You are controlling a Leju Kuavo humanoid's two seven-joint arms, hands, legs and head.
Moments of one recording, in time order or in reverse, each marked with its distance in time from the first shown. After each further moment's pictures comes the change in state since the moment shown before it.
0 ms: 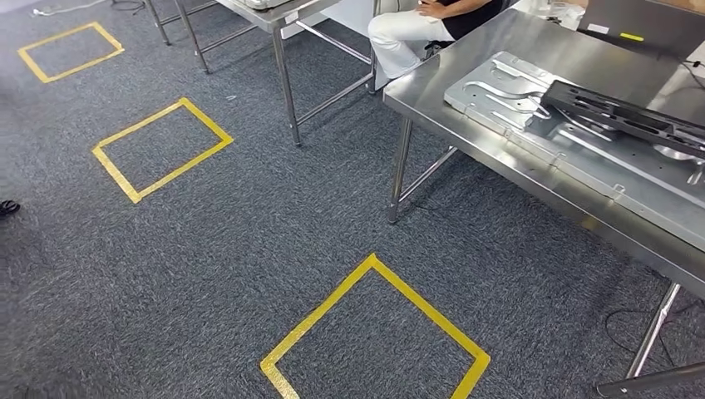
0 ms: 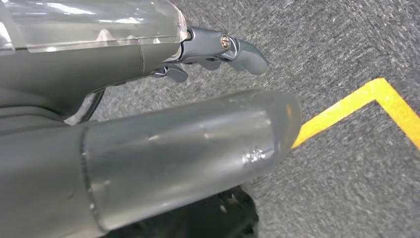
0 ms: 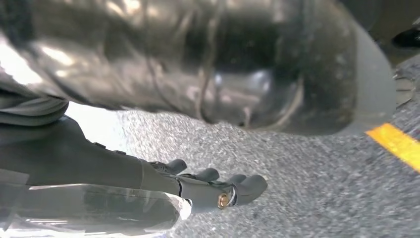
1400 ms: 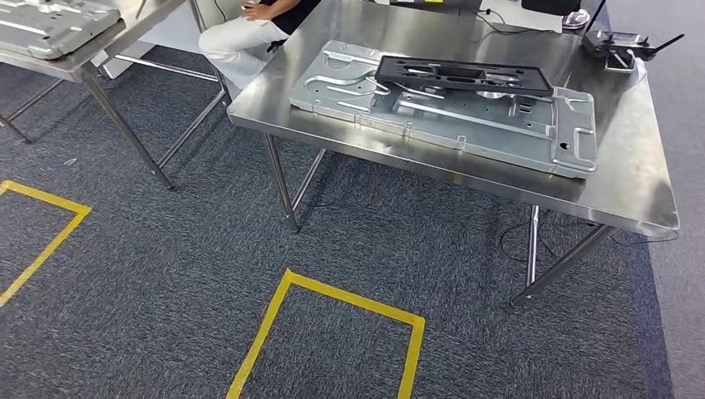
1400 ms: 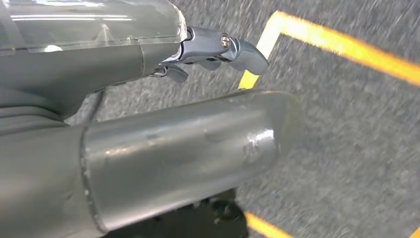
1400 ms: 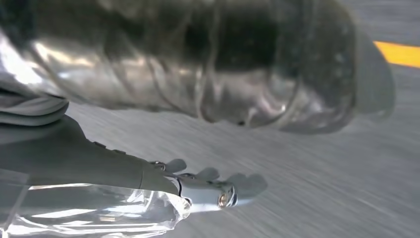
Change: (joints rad) left arm -0.004 0.015 -0.017 0.000 0.004 -0.040 -0.017; right arm 0.043 -0.039 0.062 -0.180 -0.068 -0.139 -0.229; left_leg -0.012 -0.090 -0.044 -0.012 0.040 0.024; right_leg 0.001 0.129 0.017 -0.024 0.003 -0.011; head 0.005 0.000
